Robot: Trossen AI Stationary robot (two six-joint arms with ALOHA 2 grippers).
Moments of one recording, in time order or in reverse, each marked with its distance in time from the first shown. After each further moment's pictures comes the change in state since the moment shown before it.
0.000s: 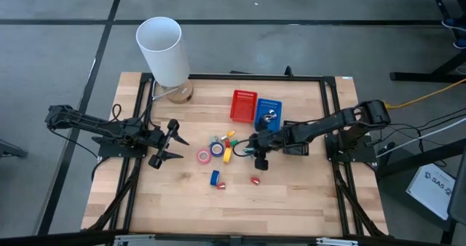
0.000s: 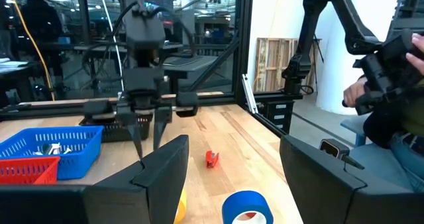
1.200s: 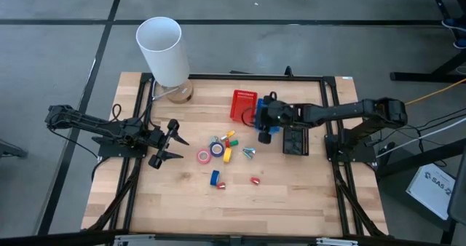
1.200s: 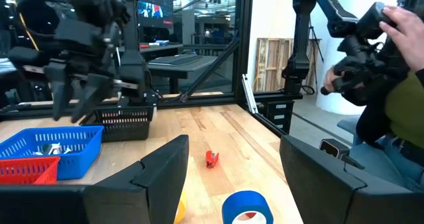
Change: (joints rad) left arm 0.000 0.000 0.000 0.000 0.000 0.000; right arm -0.215 -0.216 0.000 -0.071 0.061 -0.318
